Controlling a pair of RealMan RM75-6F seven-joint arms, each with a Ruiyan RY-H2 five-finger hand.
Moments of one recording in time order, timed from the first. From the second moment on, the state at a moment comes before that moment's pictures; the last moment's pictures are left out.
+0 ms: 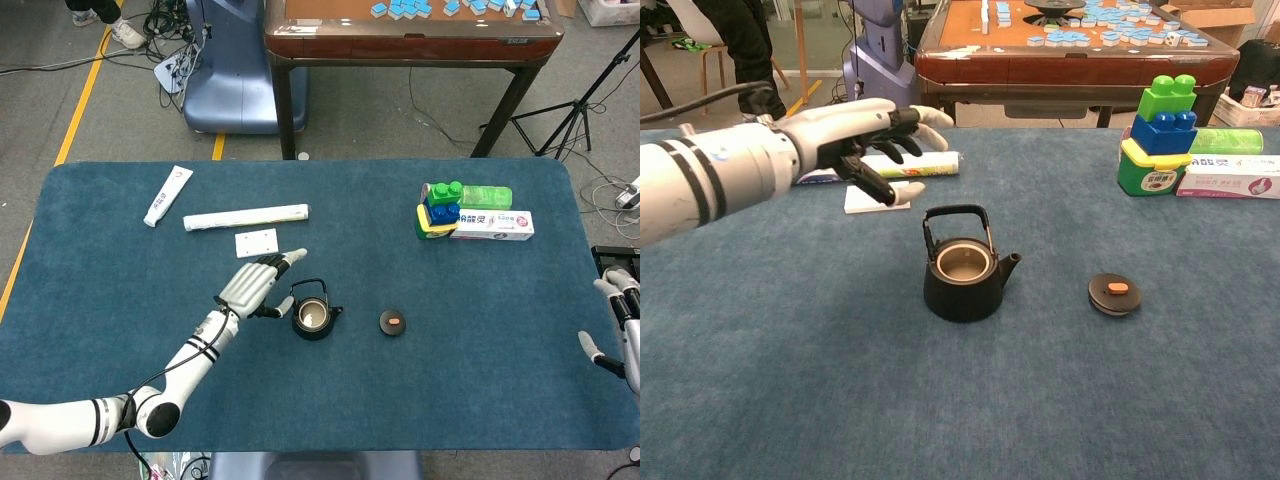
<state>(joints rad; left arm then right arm) -0.84 -1.54 -0.26 -1.61 1.06 0.94 0.12 0.02 -0.99 0.12 -1.72 -1.44 1.56 -0.19</state>
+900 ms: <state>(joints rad) -0.35 -1.21 -0.02 -1.76 1.26 1.44 0.16 0.26 -0.97 0.09 -1.81 -1.59 1.22 -0.15</state>
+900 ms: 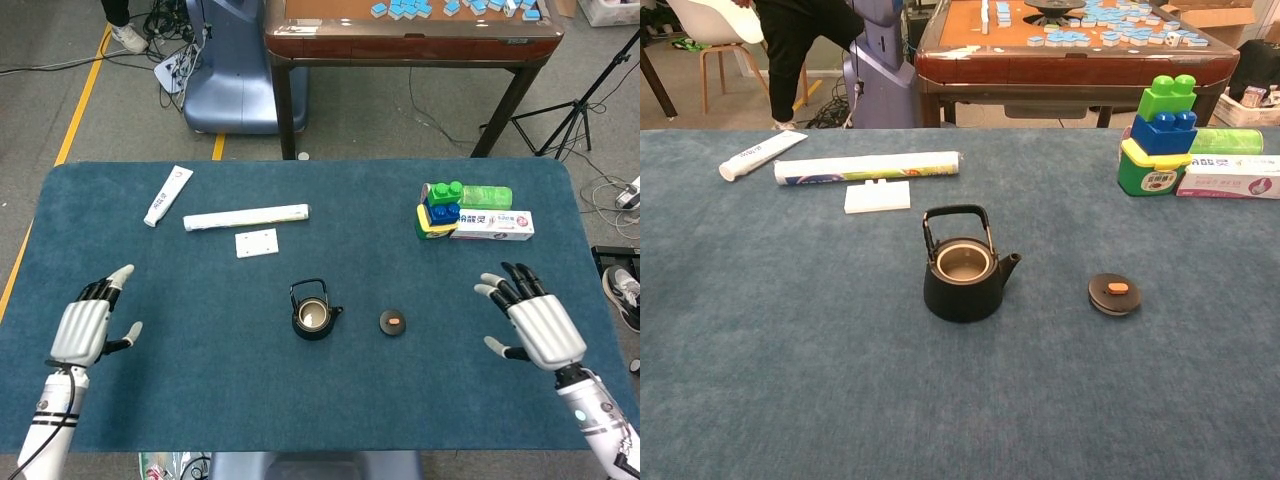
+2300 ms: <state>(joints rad) -0.14 -1.17 -0.02 -1.75 1.36 1.49 0.04 0.69 -1.39 0.08 -1.54 -1.21 0.76 -0.59</state>
